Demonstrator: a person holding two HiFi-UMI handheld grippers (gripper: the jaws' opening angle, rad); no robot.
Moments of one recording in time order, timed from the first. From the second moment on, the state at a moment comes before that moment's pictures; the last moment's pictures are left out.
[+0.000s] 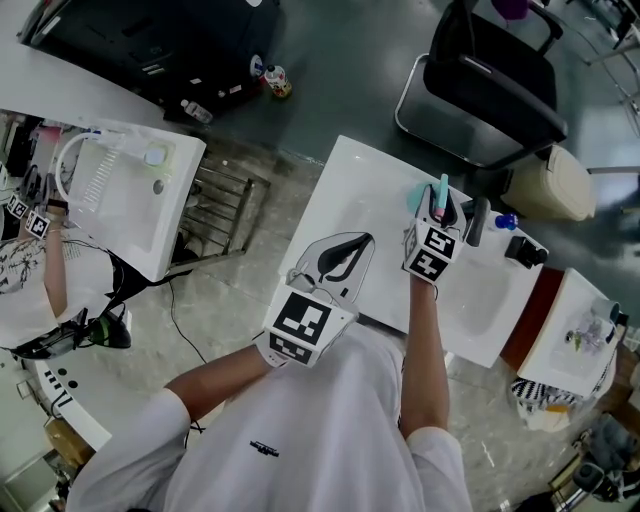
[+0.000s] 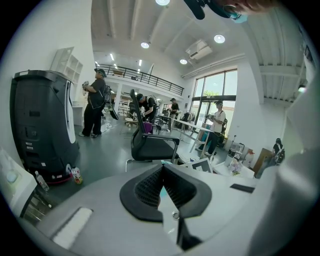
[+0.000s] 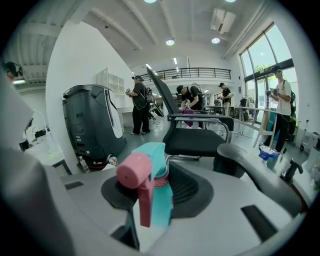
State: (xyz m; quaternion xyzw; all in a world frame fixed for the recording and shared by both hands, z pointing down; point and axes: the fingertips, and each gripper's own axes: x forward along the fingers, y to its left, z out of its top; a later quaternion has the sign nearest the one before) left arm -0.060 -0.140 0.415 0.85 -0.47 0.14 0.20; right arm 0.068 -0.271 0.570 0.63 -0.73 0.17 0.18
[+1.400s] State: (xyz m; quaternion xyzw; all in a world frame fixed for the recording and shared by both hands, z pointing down) left arm -0.061 -0.097 0.394 0.87 -0.45 0.10 0.18; right arm 0.077 -0.130 0.421 0.61 -0.77 0.13 0.13
